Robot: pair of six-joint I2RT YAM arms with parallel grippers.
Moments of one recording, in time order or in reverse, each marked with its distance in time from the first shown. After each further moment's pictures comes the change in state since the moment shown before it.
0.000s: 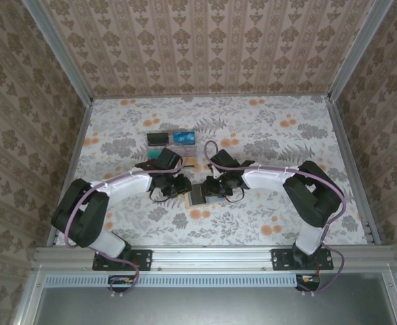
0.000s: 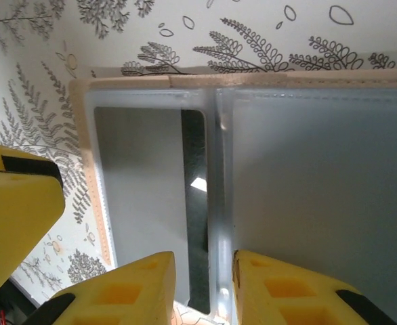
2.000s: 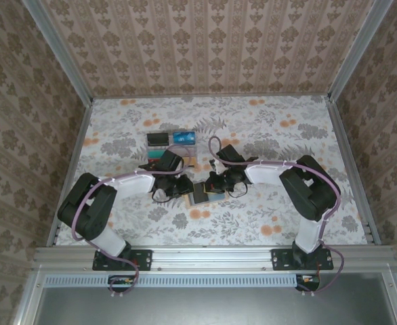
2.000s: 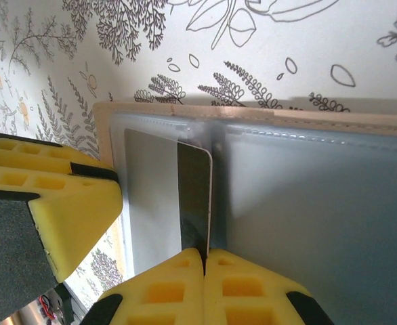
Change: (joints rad) left arm 0.008 0.064 -0.032 0.123 0.042 0.033; right arm -0.093 0.050 -0.006 0.075 -0.173 -0.067
